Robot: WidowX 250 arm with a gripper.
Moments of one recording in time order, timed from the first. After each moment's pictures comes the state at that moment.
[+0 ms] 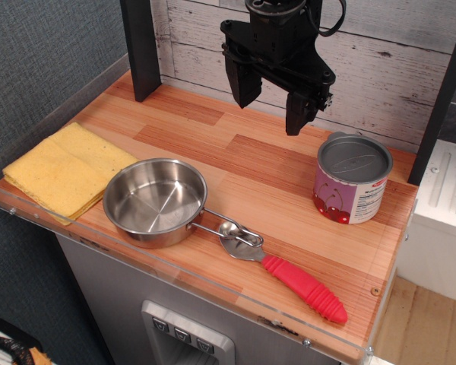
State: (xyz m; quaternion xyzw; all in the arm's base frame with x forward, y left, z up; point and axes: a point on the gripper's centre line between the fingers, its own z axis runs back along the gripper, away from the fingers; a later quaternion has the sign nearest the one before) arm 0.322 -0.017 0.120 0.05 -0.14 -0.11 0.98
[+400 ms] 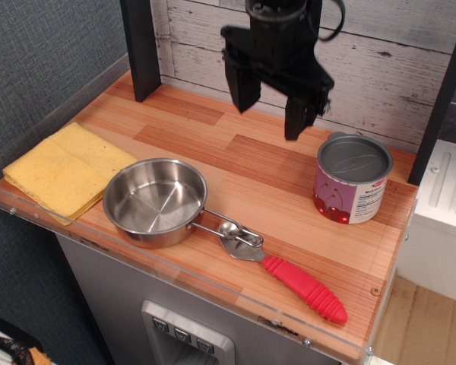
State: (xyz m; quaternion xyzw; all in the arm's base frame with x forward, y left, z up) arm 0.318 -0.018 0.109 0.04 -0.12 -0.10 0.99
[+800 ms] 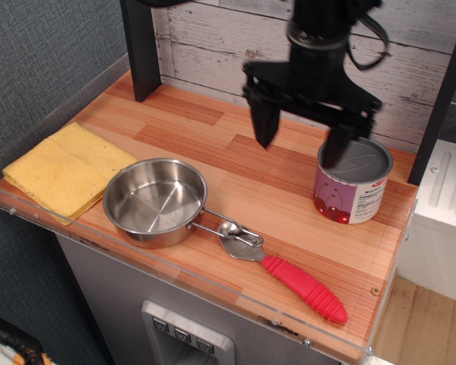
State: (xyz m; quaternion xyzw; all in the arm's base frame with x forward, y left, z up) arm 0.302 -0.063 0.102 0.03 -0.09 0.04 0.99
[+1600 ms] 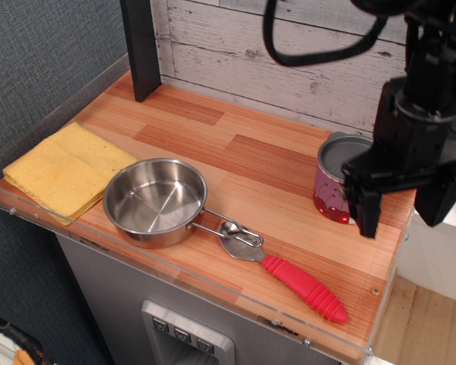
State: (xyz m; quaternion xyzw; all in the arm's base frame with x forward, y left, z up) arm 0.306 -0.138 0.056 -0.02 -0.01 0.37 0.93
